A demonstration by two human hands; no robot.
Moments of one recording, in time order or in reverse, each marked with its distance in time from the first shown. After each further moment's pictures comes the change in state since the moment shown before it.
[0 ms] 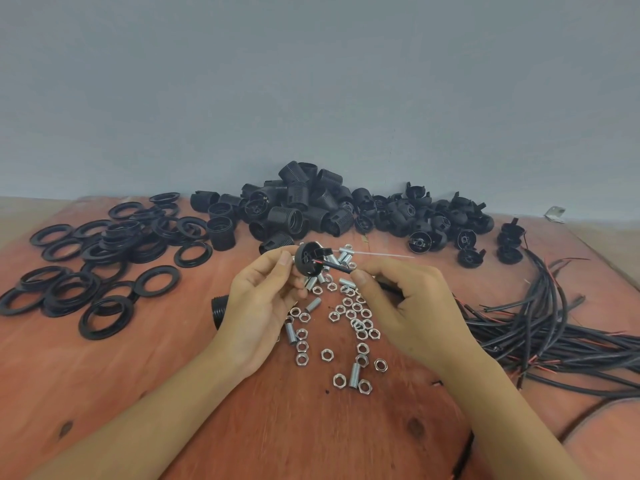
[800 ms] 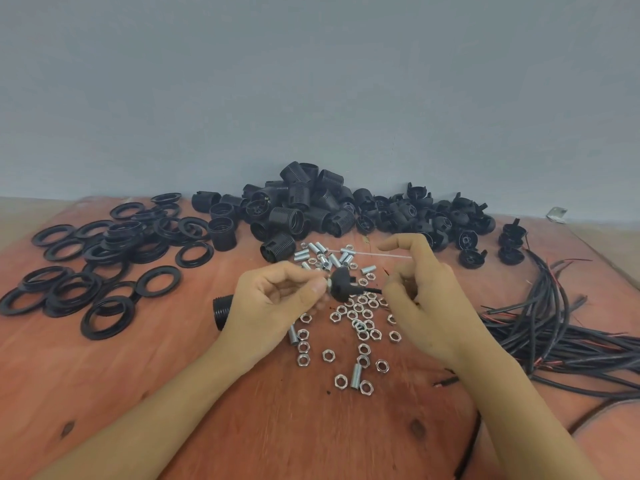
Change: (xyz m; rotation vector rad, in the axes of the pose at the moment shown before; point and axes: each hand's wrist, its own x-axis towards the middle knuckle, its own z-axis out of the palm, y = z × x) left_hand -0.004 0.002 -0.006 0.413 -0.206 0.227; right_hand 0.002 0.006 -0.016 0.061 -0.178 0.136
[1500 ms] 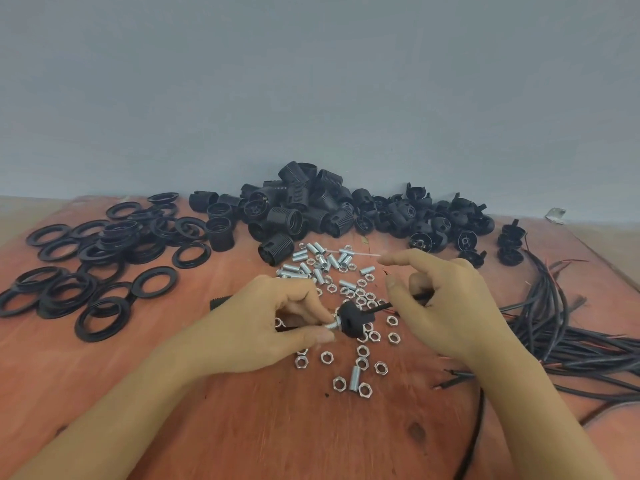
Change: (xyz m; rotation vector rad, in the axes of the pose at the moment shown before) left_hand 0.001 0.026 -0.017 0.491 -0.427 0.006; right_hand -0.002 -0.003 -0.015 -0.184 0.101 -0.031
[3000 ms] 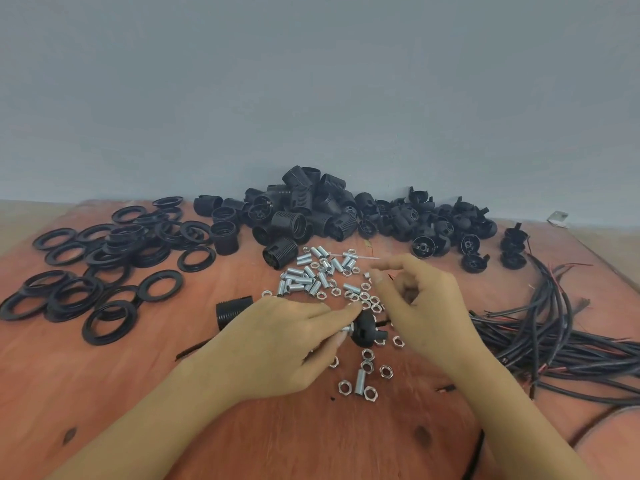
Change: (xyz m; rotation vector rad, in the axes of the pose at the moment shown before) left_hand -0.004 0.016 0.011 0.756 -0.028 0.318; right_hand 0.000 0.000 0.032 0.266 0.045 0.152
